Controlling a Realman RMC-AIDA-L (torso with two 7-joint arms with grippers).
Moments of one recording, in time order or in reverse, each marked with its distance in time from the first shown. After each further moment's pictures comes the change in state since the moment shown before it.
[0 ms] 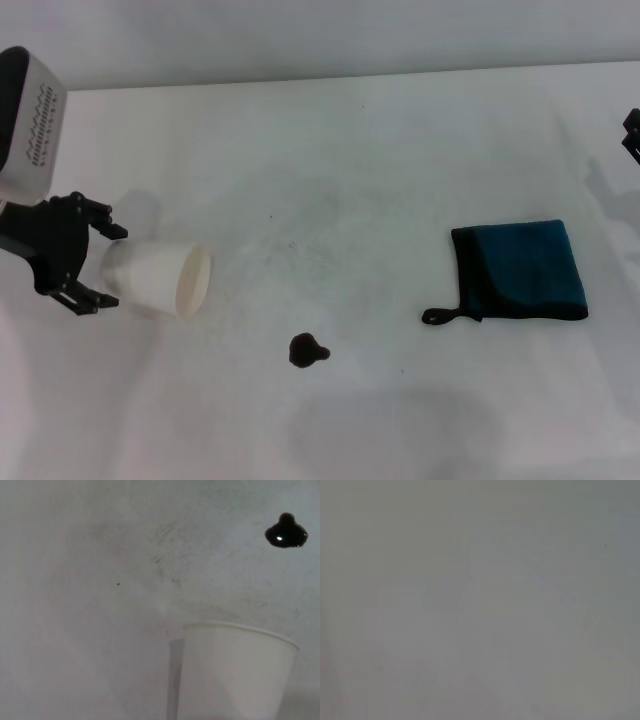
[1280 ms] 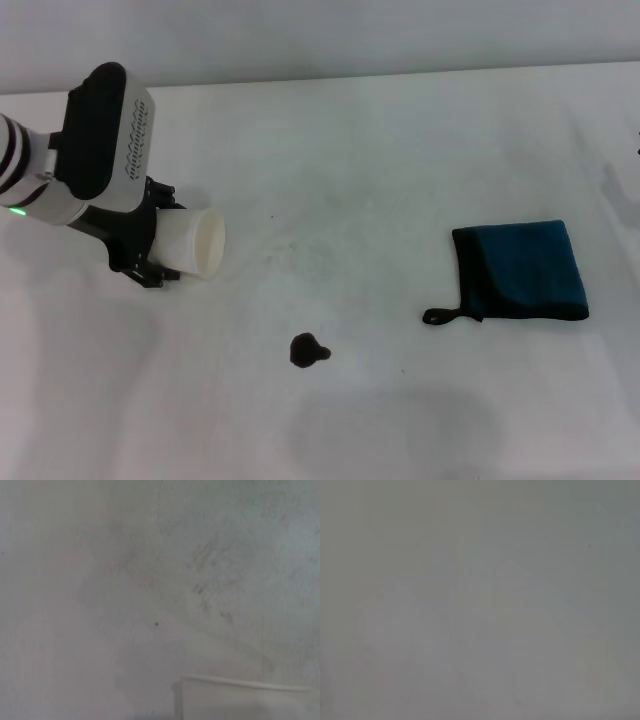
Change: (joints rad) left arm 0.000 0.000 -0.002 0.283 -0.012 -0.320 -0.022; right arm -0.030 -0.005 0.000 -0.012 0.000 0.004 0.000
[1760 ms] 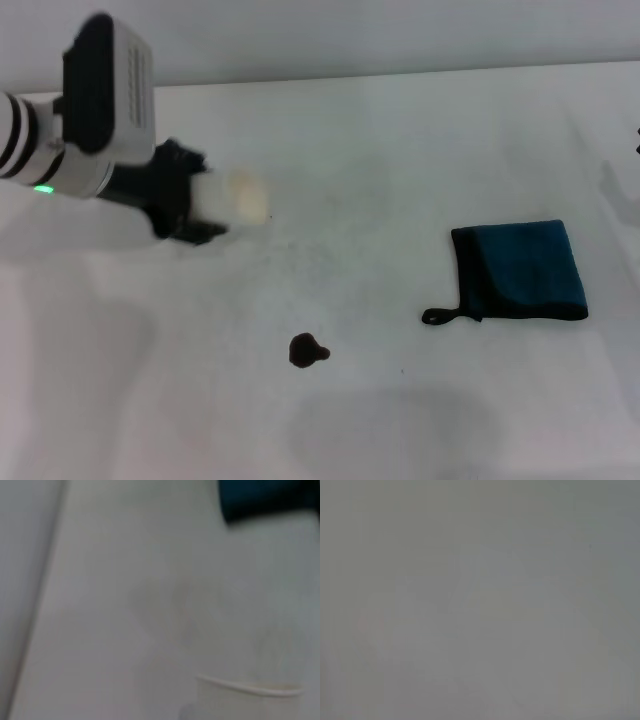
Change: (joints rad) left arm 0.008 0.005 -0.001 -0.012 -0.220 0.056 -0.014; right arm 0.006 0.000 0.002 0.000 0.000 -0.005 -0.004
